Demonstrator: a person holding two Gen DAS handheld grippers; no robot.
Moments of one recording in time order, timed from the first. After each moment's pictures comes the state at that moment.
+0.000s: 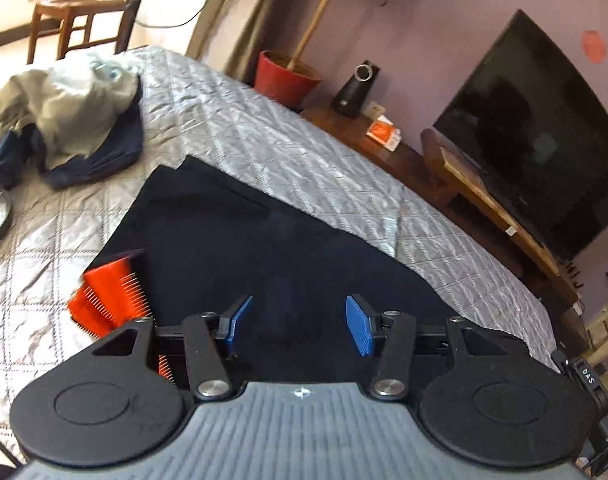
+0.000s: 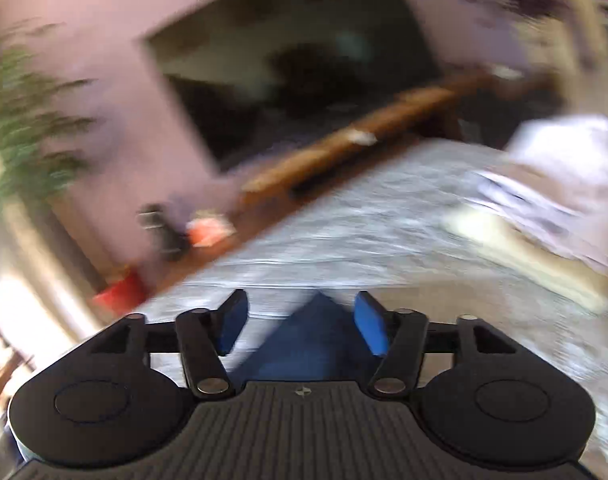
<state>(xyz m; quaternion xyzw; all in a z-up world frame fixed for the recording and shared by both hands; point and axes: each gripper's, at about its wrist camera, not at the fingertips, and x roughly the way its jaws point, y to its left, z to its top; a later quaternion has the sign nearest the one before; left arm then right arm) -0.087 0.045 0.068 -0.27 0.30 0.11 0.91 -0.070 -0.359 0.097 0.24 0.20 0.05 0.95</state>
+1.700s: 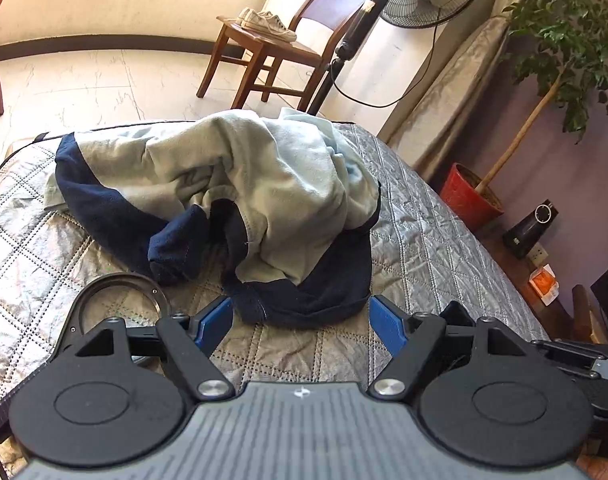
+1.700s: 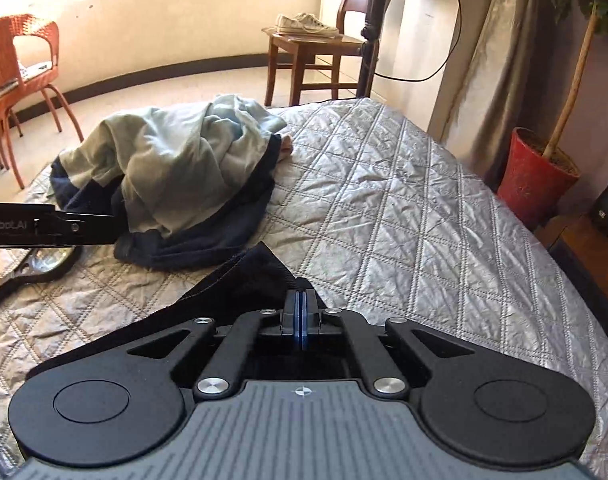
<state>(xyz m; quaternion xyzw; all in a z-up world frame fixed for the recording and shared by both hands) -0.076 0.199 0.031 -0.35 0.23 0.38 0.82 0.020 0.093 0.132 -0.26 0.30 0.54 0.74</state>
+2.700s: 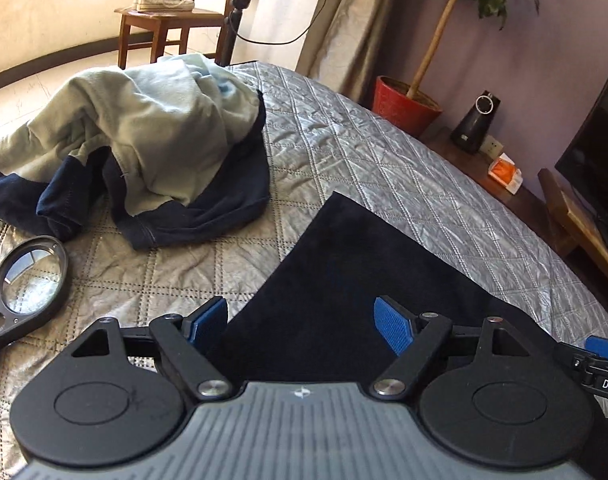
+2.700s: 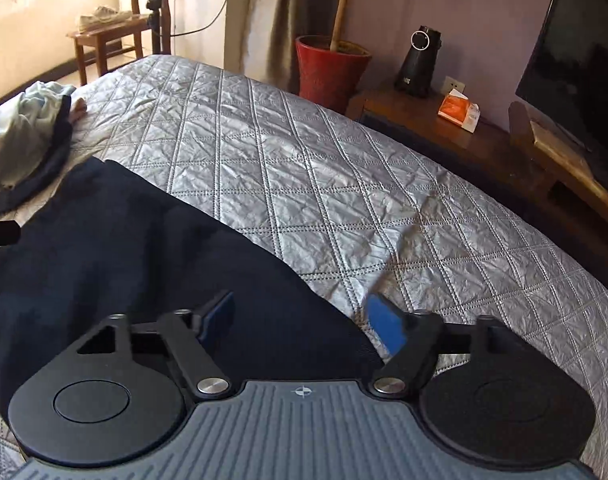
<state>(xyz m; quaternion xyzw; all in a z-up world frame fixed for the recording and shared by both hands) -0.030 0.135 0.019 -0.26 0.32 0.28 0.87 0.042 -0.087 0.119 -0.20 0.38 0.30 0.85</state>
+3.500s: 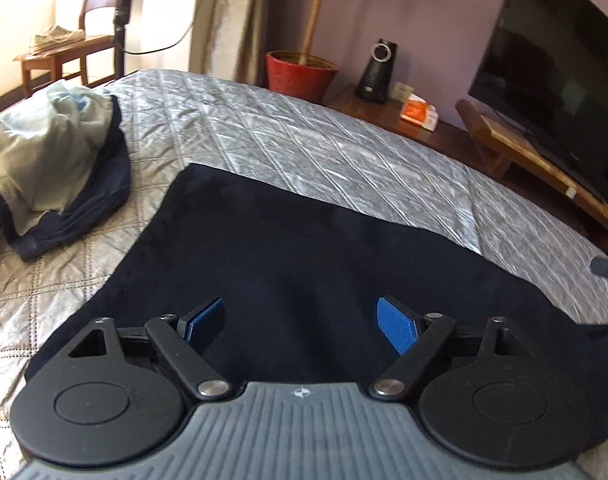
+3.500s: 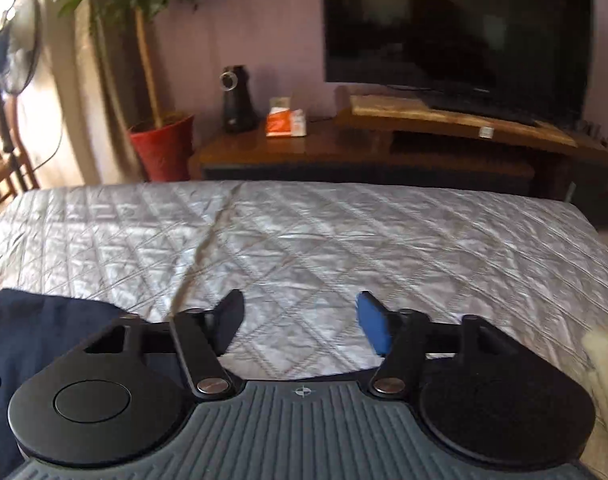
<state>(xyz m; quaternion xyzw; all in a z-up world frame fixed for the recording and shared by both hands) 0.002 0.060 0.014 -0.16 0.35 0.14 0.91 0.028 -0.262 0.137 0.00 0.33 0.10 0.94</state>
